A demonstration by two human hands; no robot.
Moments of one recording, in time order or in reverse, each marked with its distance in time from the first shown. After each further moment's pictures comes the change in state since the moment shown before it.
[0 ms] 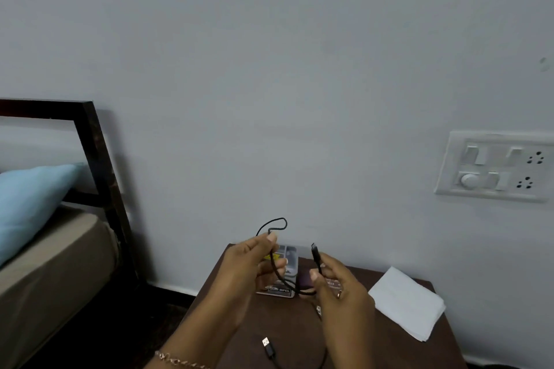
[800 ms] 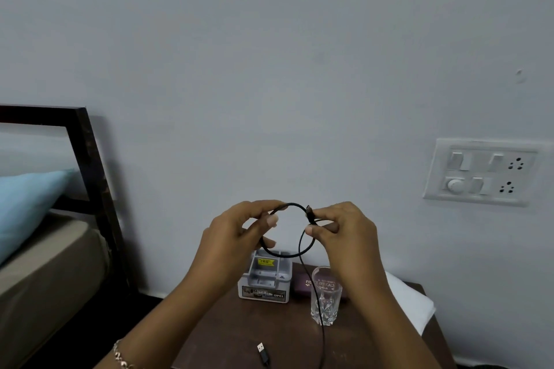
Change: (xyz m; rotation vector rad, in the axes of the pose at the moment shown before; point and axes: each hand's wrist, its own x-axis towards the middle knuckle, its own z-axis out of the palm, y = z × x) left_hand -0.024 0.057 0.005 0.597 -0.043 0.500; right_hand 0.055 -0.080 -0.017 -0.294 -0.112 -0.166
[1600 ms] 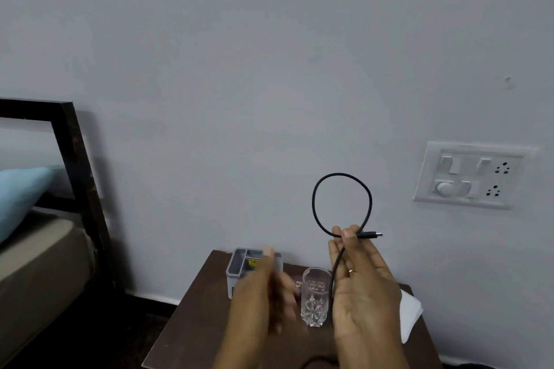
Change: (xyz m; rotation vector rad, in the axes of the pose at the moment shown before) left_hand -0.033 -0.041 0.069 -0.654 -0.058 -0.622; right_hand -0.037 -0.007 -0.002 1.335 0.457 0.553
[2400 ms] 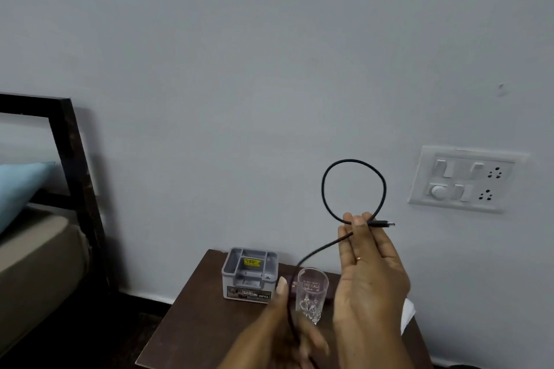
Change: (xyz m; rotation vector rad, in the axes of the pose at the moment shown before) left_hand -0.027 -0.011 -0.009 0.308 -0.389 0.061; right_hand -0.005 -0.013 0.011 0.000 0.008 -0.147
